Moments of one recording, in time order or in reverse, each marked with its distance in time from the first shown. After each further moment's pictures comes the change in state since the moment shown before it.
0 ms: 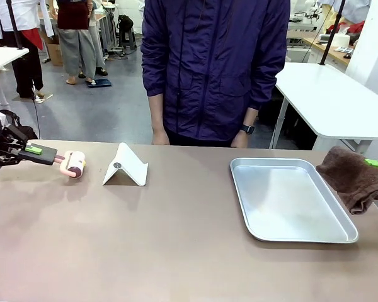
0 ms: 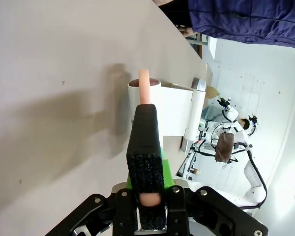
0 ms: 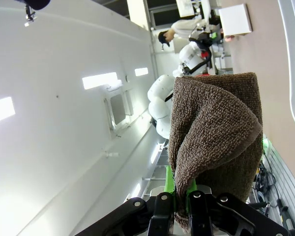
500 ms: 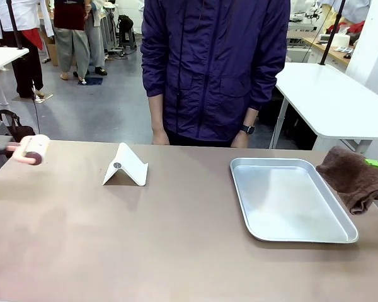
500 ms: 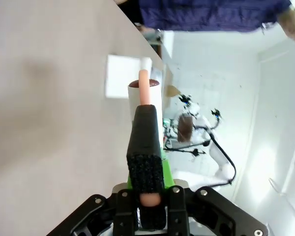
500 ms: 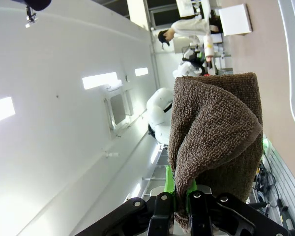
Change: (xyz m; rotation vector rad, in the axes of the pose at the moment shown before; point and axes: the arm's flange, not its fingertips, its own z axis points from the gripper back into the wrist) left arm -0.101 0.000 0.104 -0.223 -0.039 -0.023; right arm 0.000 0.000 0.000 0.000 0.000 0.000
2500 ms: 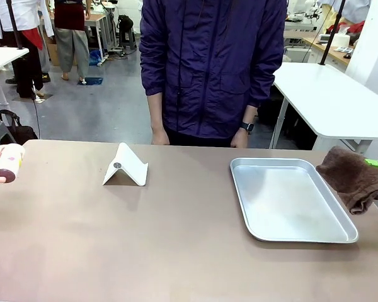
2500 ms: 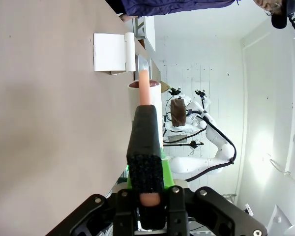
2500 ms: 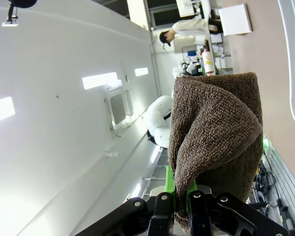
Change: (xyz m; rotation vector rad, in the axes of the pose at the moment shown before) left arm -0.071 0.019 0.027 -0.060 -0.022 -0.109; right arm 0.000 0.000 0.000 0.000 0.000 0.000
